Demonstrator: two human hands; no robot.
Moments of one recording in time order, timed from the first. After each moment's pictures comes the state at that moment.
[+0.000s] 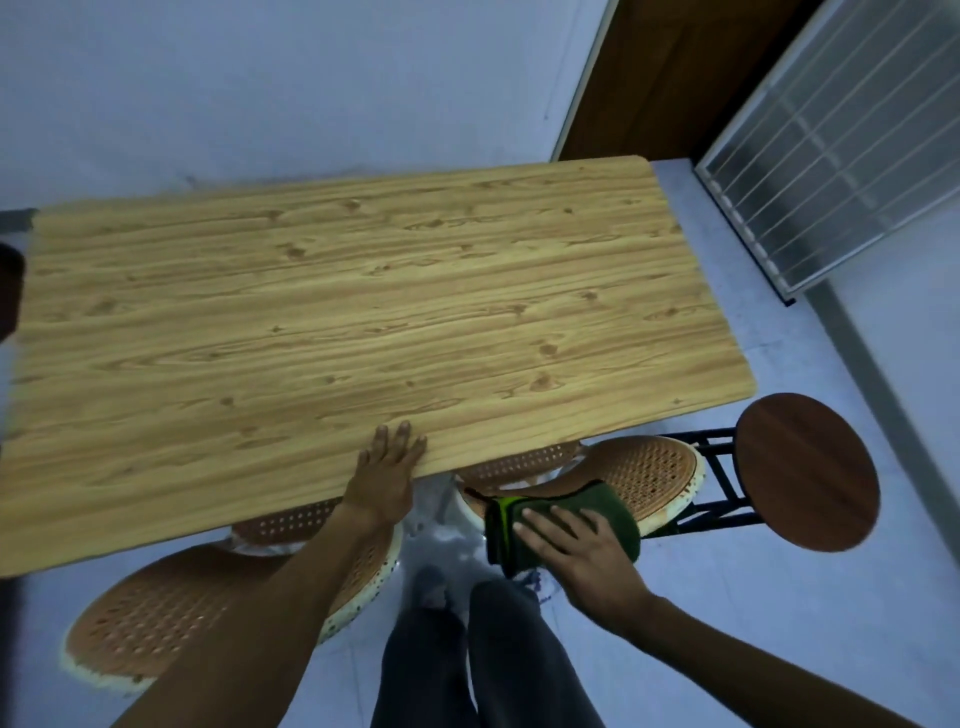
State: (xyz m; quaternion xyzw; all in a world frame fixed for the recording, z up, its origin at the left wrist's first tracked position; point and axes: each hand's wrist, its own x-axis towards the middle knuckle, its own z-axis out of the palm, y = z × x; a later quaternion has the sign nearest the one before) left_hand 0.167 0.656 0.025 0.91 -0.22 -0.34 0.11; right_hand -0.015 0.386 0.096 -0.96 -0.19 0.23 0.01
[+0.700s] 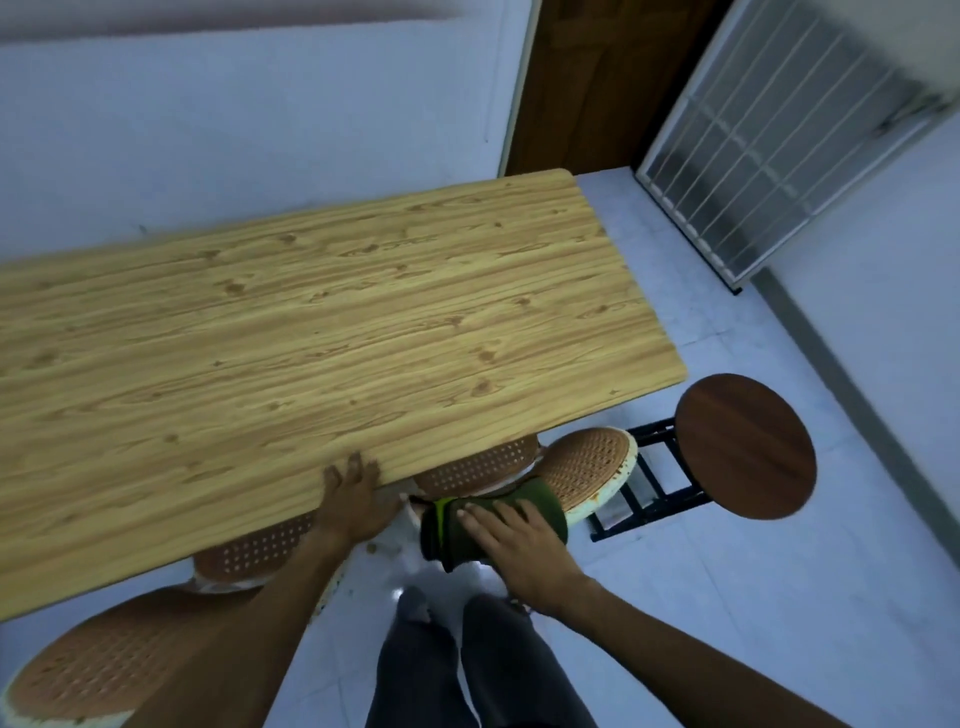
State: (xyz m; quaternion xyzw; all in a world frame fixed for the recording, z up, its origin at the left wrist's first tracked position) left_hand 0.145 0.614 0.052 0.91 -0.16 -0.38 0.11; right_hand -0.013 0.387 0.106 -0.96 -0.13 0.23 0.03
